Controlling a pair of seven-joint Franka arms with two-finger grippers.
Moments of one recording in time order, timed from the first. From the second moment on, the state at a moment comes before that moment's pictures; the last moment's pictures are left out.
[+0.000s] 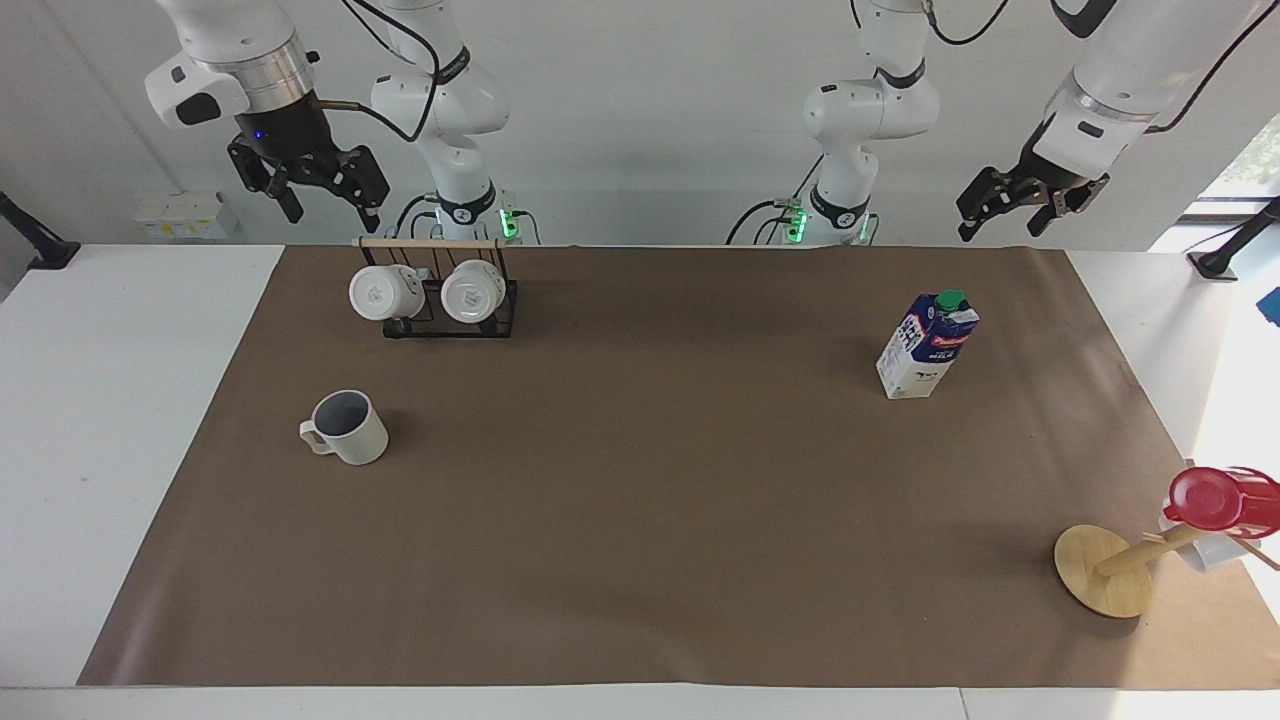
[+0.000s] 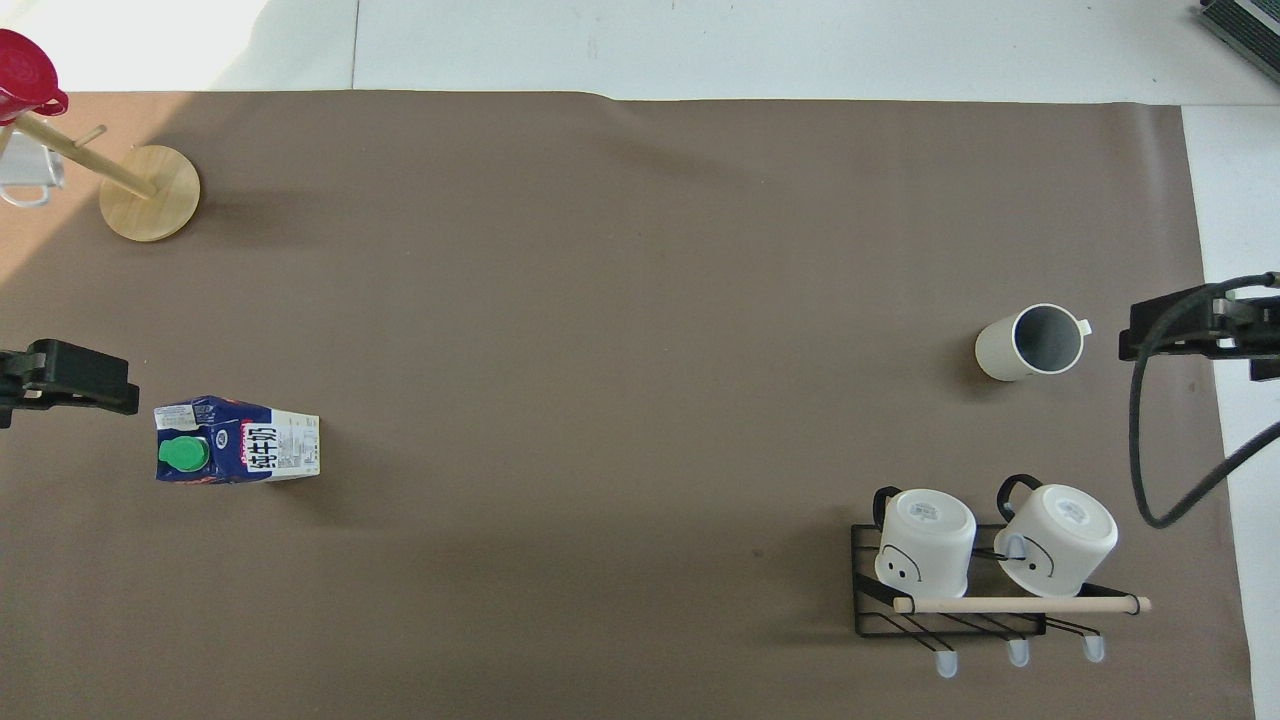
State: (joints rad) left arm 0.02 -0.10 -0.07 -1.62 -0.03 1.42 -0.10; right arm -0.01 -0.03 0.04 -1.47 -0.01 1.42 0.20
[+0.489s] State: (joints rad) left arm 0.02 -0.10 -0.07 -1.62 -0.03 1.42 -0.10; right arm -0.01 0.02 0.04 -1.46 -0.03 1.50 0.19
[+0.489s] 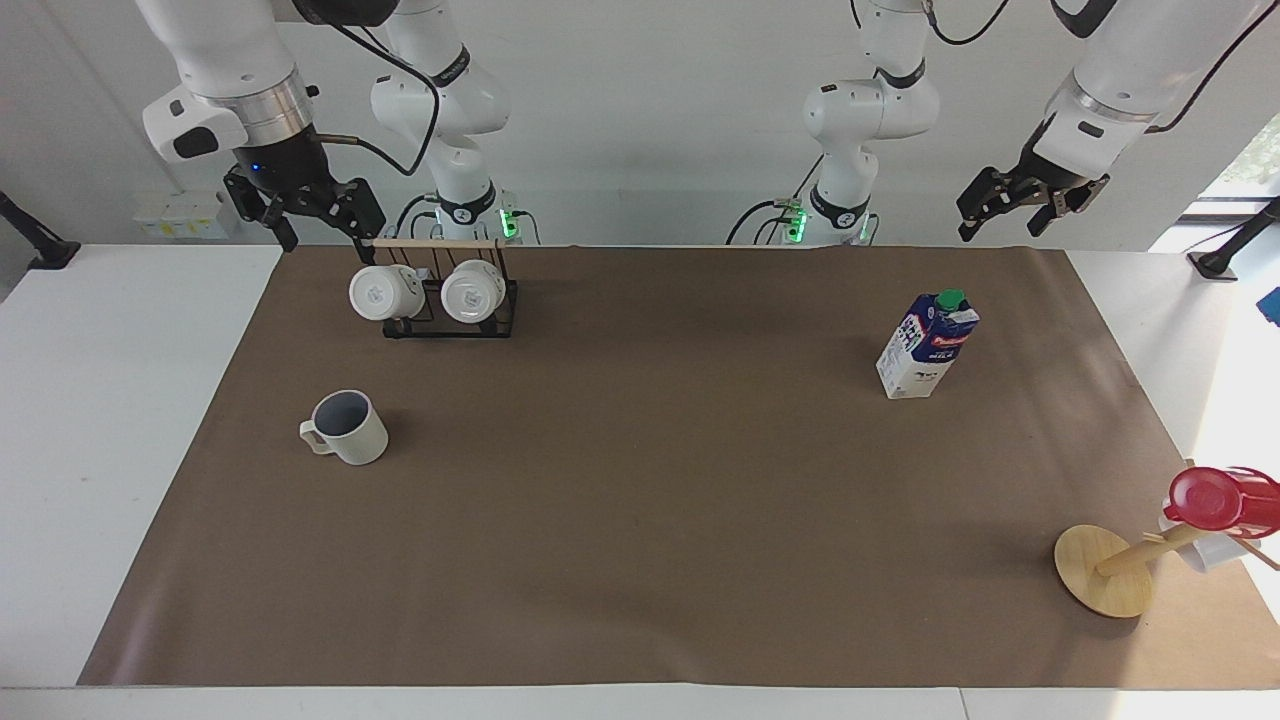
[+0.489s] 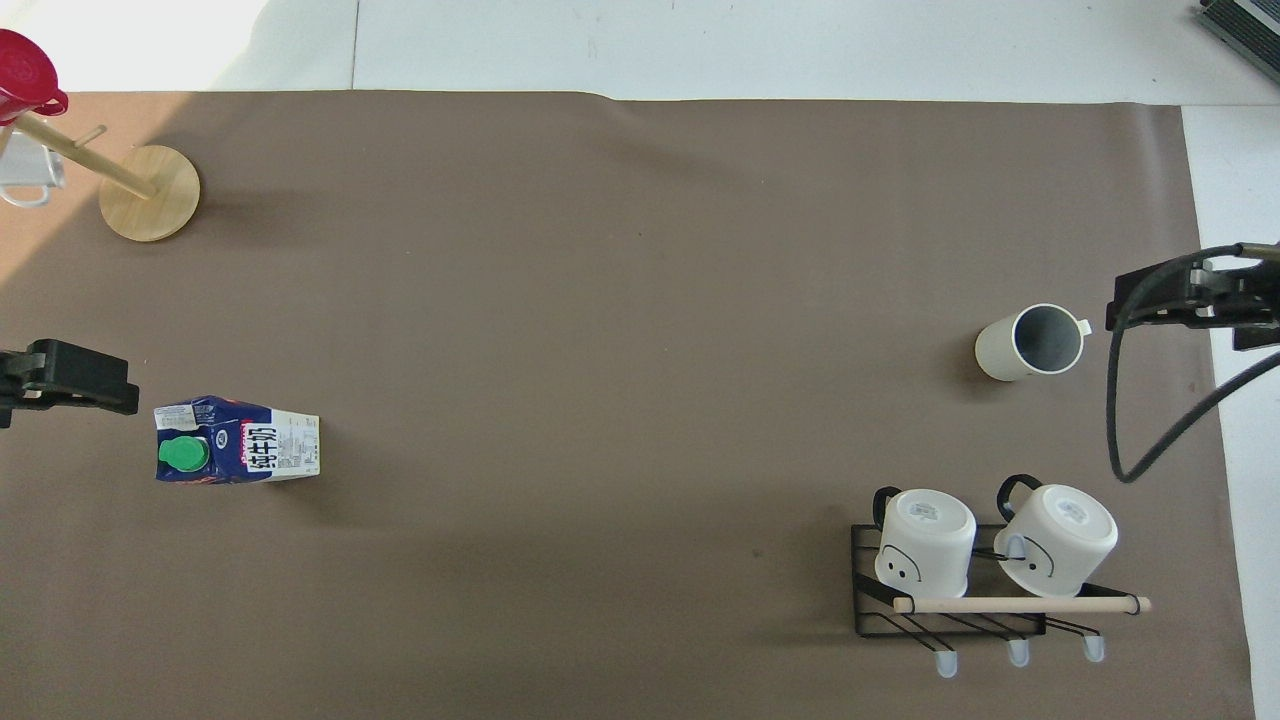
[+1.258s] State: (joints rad) left arm 0.02 -0.10 -0.07 -1.62 -0.03 1.42 -0.10; right arm -0.01 0.02 0.04 -1.46 -0.03 1.52 0.16
